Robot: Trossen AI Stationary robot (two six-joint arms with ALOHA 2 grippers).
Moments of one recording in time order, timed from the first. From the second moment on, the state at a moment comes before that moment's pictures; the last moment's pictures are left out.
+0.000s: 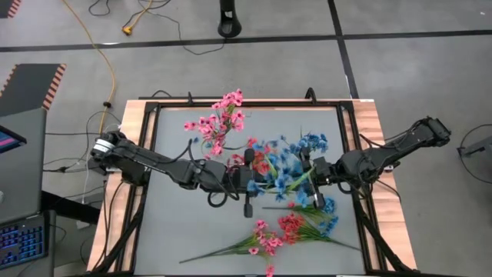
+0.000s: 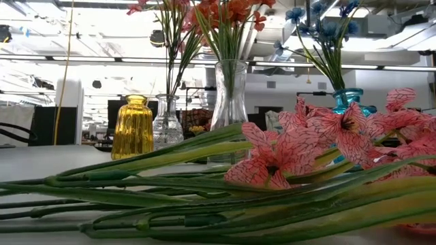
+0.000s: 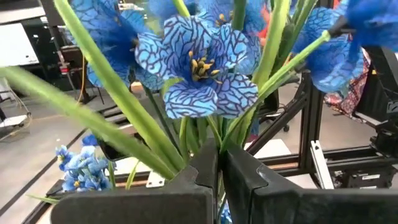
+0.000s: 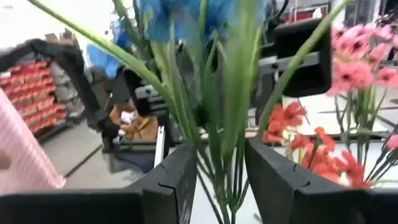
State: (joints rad) left arm -0.27 1.67 1.36 0.30 -0.27 0.10; right arm 0.40 1.00 0.74 0.30 0.22 0.13
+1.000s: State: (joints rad) left arm -0.27 1.67 1.36 0.28 -0.30 0.09; right arm 0.39 1.11 0.74 0.39 0.21 0.12
